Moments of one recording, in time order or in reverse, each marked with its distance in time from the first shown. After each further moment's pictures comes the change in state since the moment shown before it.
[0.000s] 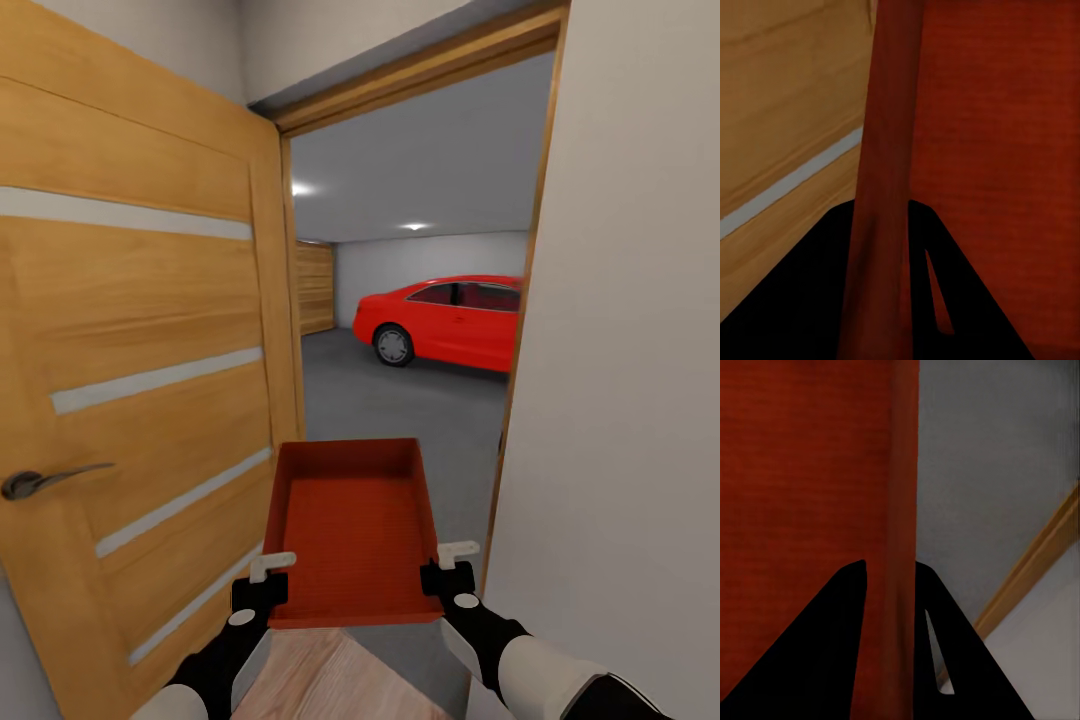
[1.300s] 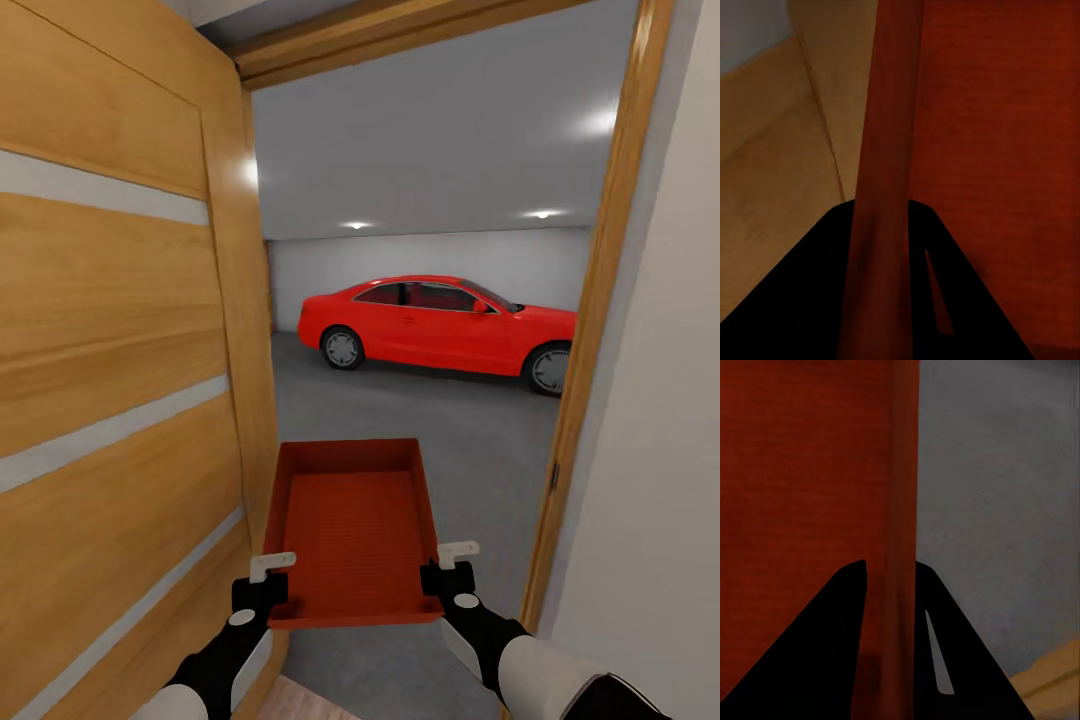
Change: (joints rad) left arm 0.000 0.000 0.002 0.000 0.000 0.000 -0.001; right arm 0.000 0.000 0.000 0.000 0.000 0.001 0.000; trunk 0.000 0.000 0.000
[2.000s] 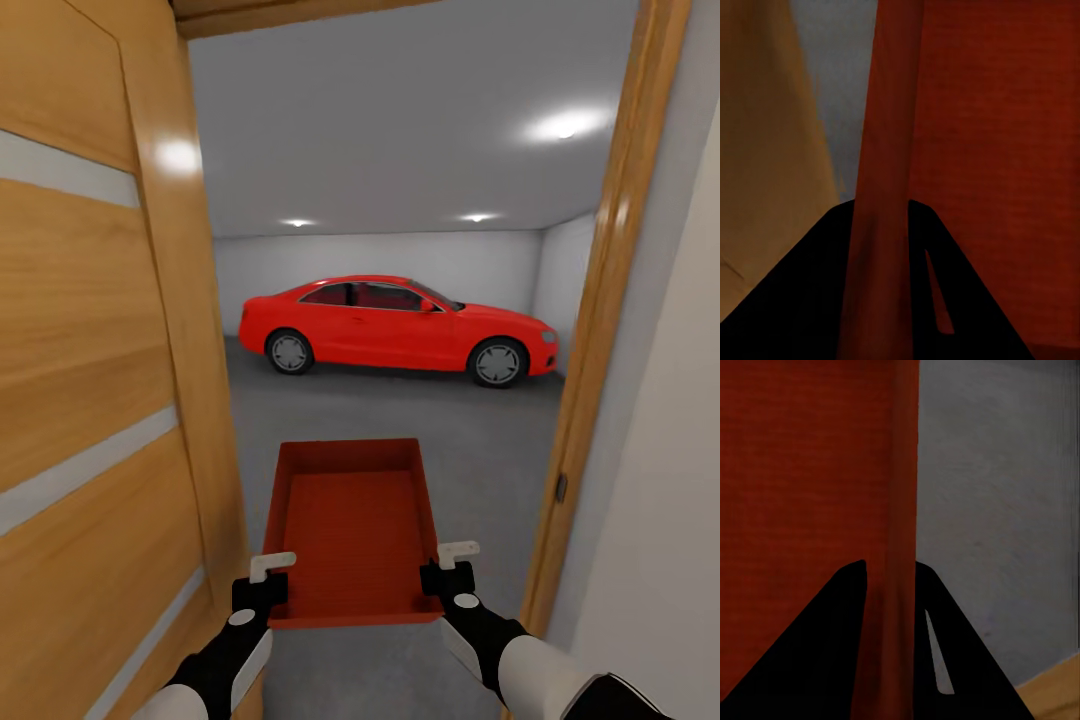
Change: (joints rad) left arm 0.000 0.000 0.000 0.000 0.000 0.000 0.000; right arm 0.000 0.000 0.000 0.001 0.000 -0.001 0.000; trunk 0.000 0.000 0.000
